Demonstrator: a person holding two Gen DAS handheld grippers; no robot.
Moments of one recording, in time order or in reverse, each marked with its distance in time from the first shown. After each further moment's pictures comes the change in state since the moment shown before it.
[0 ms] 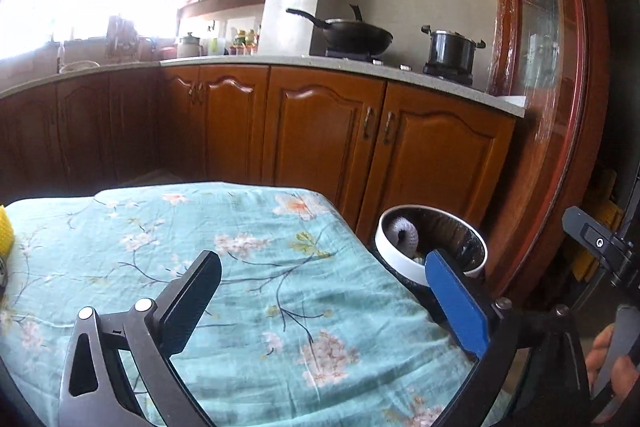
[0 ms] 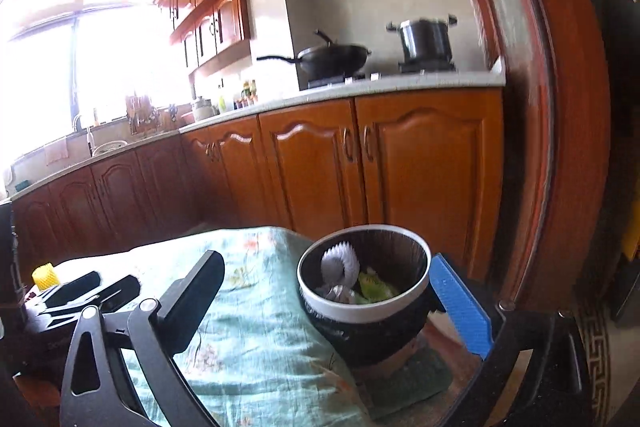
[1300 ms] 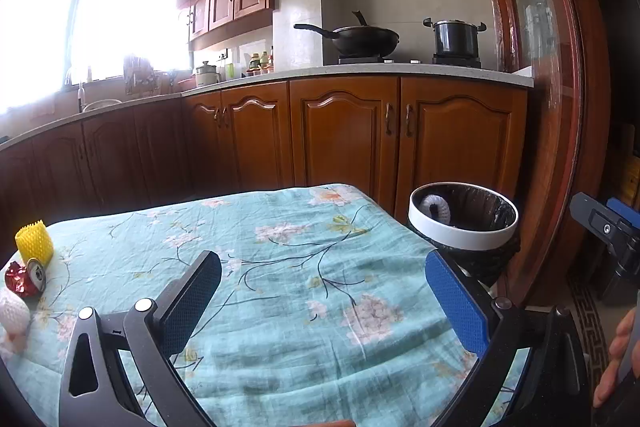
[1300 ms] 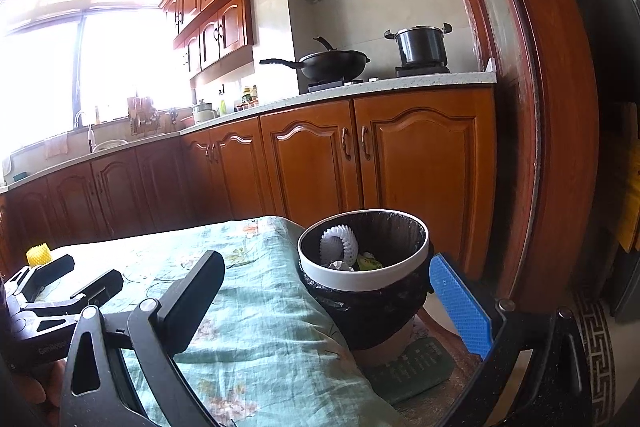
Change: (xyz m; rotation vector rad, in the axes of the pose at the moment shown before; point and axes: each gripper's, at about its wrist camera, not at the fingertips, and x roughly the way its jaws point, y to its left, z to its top) left arm -0.011 0.002 -0.053 0.141 -0.029 0.082; right arm -0.014 0.006 -0.056 -0.007 -0.030 0.001
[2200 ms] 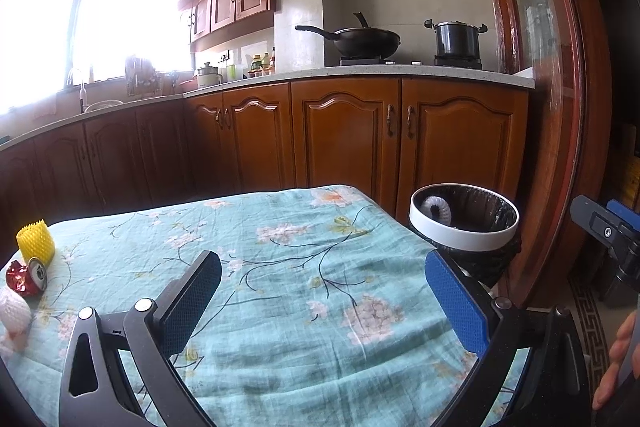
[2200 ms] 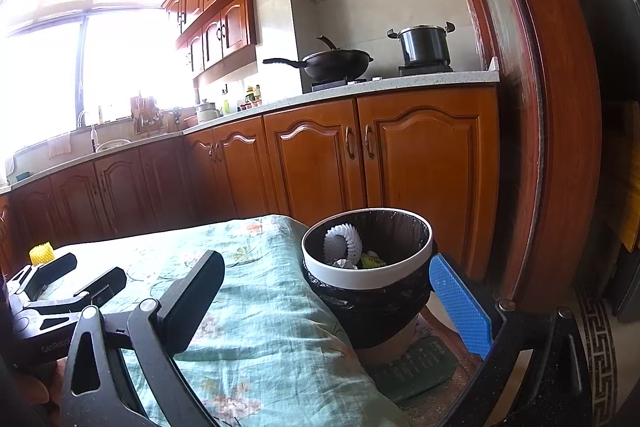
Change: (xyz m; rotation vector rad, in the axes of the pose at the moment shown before) left arm 0.004 0.007 -0.002 0.005 -0.005 -0.014; right arm -0.001 0.002 -0.002 -0.001 0.000 0.010
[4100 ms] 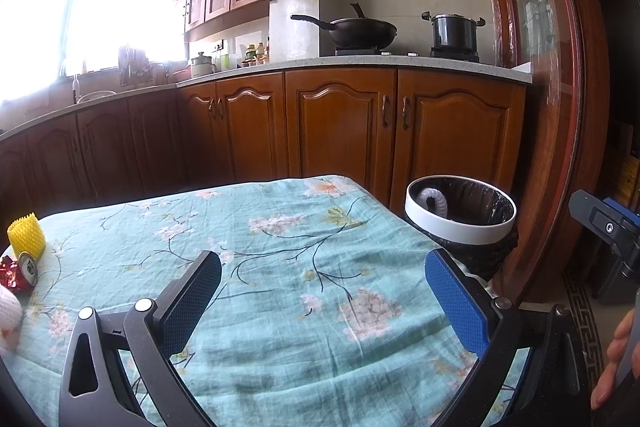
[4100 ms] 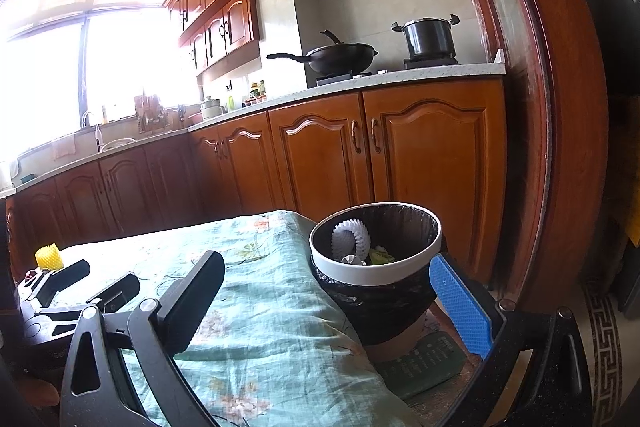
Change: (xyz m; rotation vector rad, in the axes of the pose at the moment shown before) left arm 0.011 0.006 -0.001 -0.004 0.031 -0.028; right arm 0.006 0.001 0.002 0.014 0.025 0.028
